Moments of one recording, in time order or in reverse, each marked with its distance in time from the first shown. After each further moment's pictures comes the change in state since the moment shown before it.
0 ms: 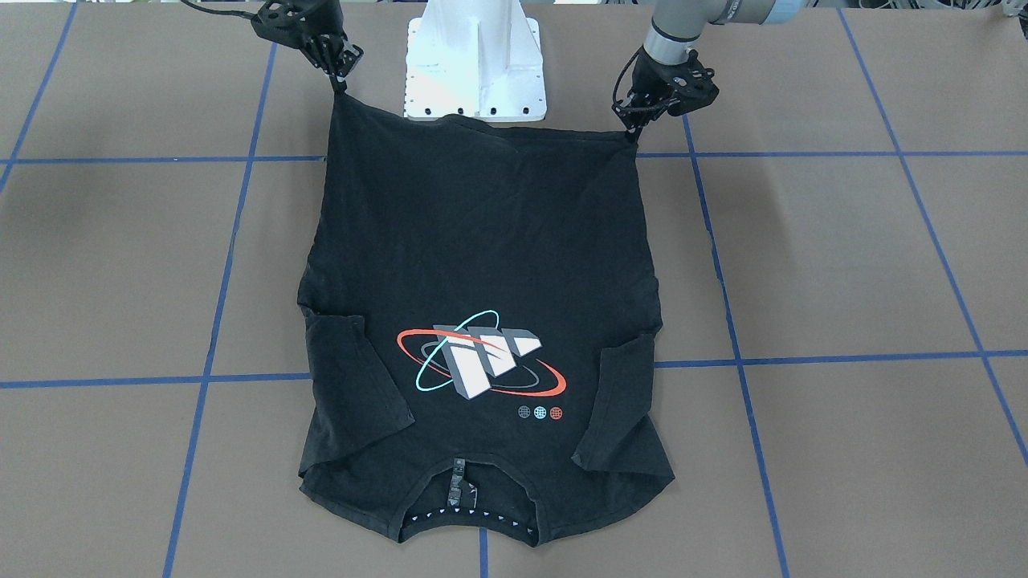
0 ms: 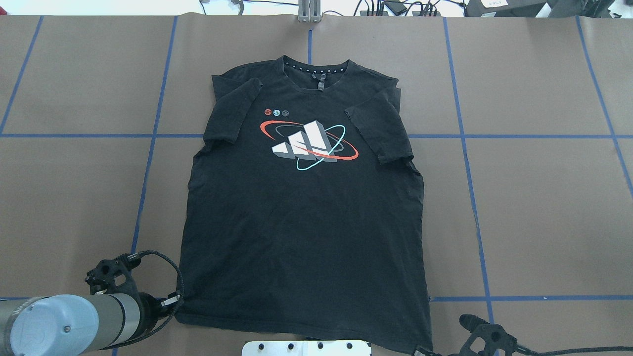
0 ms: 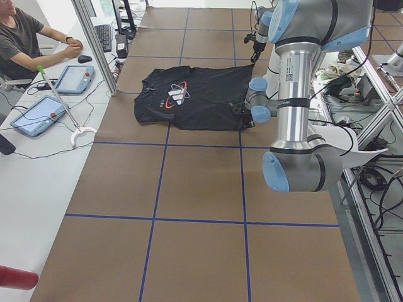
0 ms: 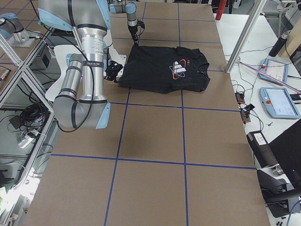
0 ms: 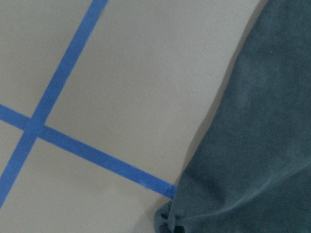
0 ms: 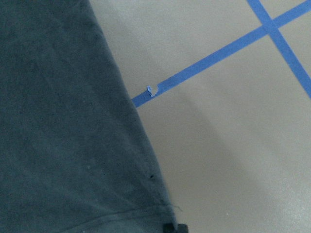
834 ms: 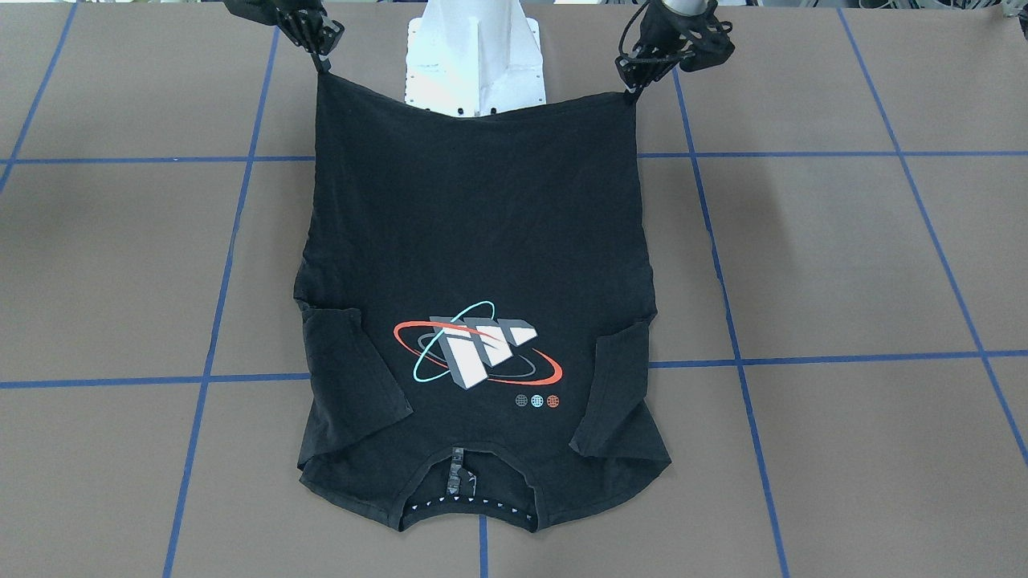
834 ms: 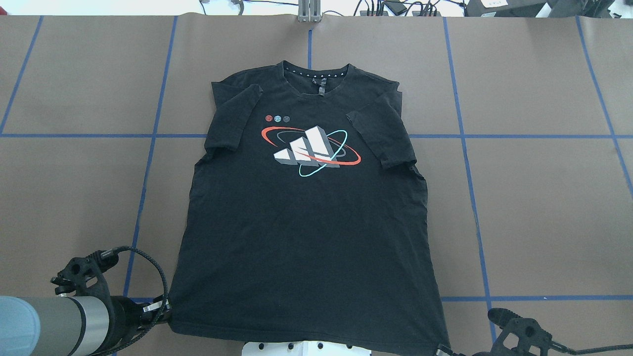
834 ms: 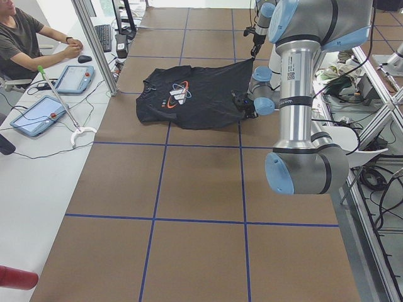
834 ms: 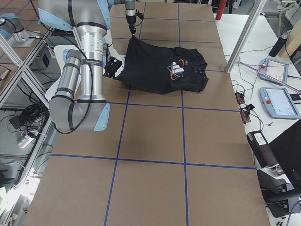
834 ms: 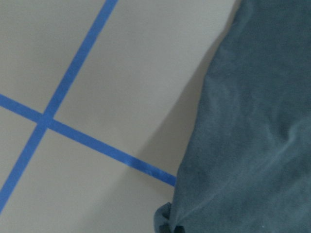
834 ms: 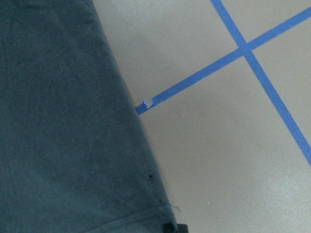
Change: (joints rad) left arm -0.005 0.053 -0.208 0.038 -0.040 -0.013; right arm 0.009 -0.101 0.160 -0.014 0.033 -0.001
